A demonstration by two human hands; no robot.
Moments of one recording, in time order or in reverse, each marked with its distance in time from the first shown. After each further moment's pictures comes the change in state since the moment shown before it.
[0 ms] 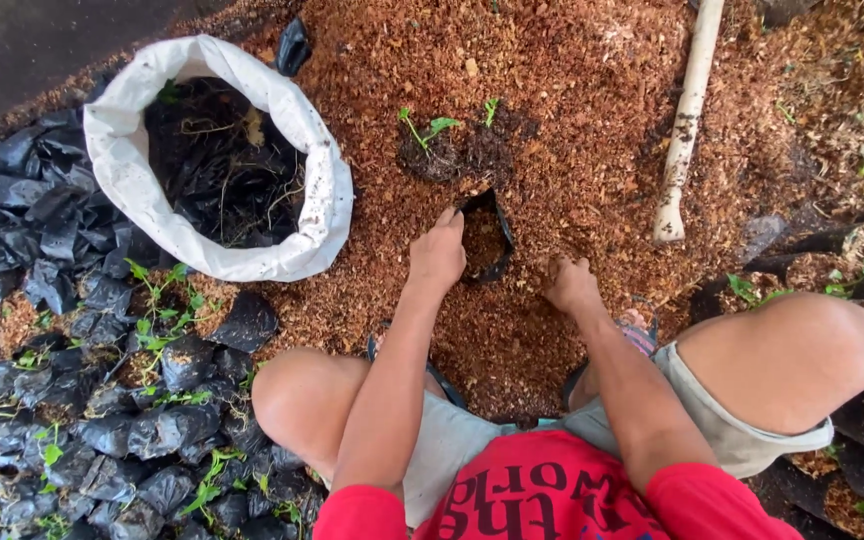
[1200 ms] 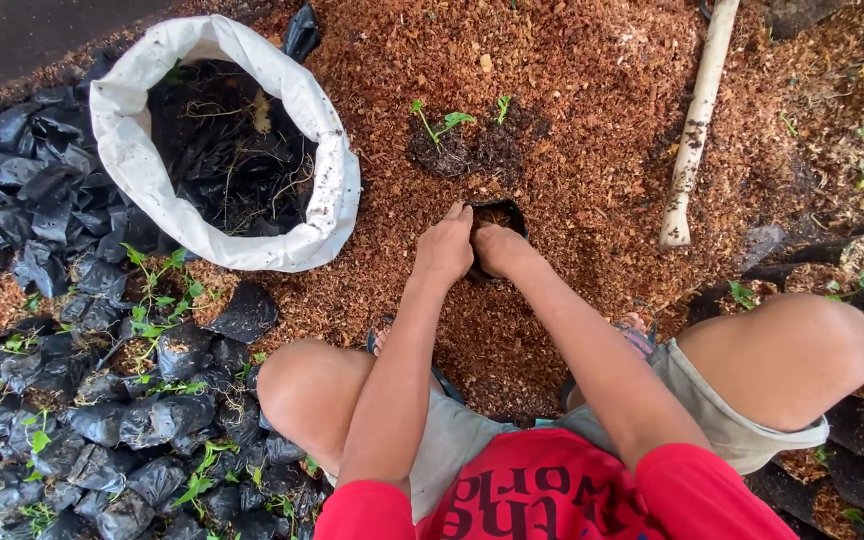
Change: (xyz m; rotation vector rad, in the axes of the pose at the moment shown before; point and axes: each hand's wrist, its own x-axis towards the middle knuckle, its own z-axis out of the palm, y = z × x) left_hand 0.007 -0.015 0.010 -0.016 -0.039 0.050; right_hand -0.002 -0.173 -0.034 -0.372 -0.103 -0.586
